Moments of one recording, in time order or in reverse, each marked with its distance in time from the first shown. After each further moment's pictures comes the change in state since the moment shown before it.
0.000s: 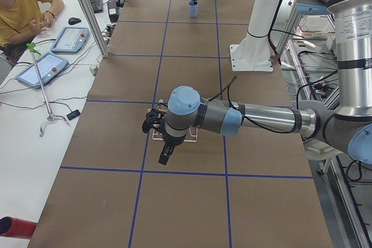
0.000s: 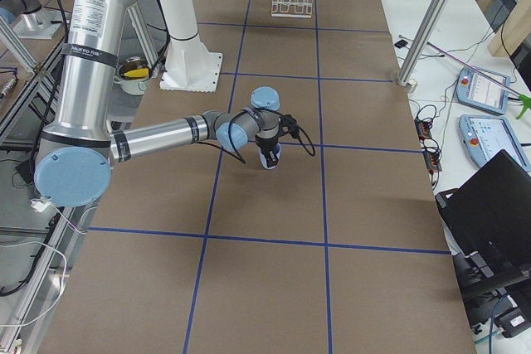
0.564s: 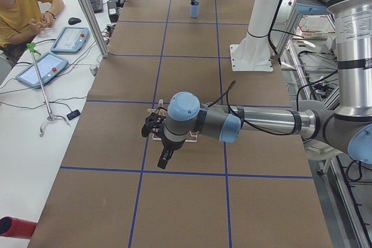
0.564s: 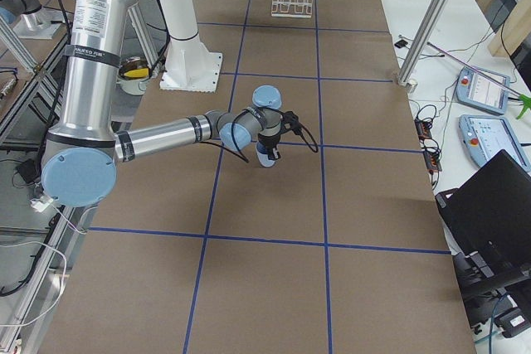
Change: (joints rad) left arm 0.000 0.000 0.045 -0.064 0.000 -0.001; right arm 0.006 0.032 0.001 0.025 0.009 0.001
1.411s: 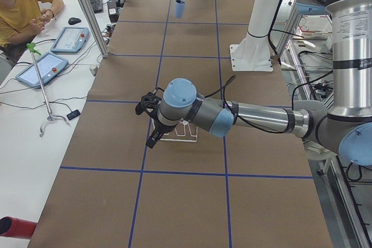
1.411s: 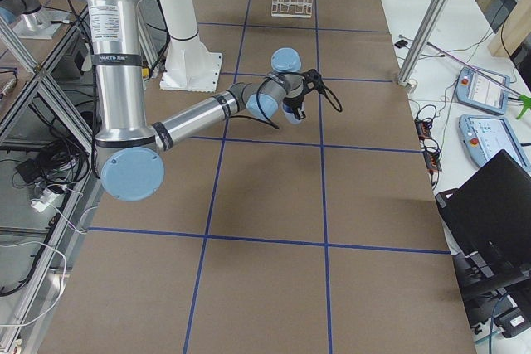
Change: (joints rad) left arm 0.006 -0.072 -0.019 -0.135 -0.130 -0.024; right arm 0.040 0.340 0.000 0.011 0.028 0.262
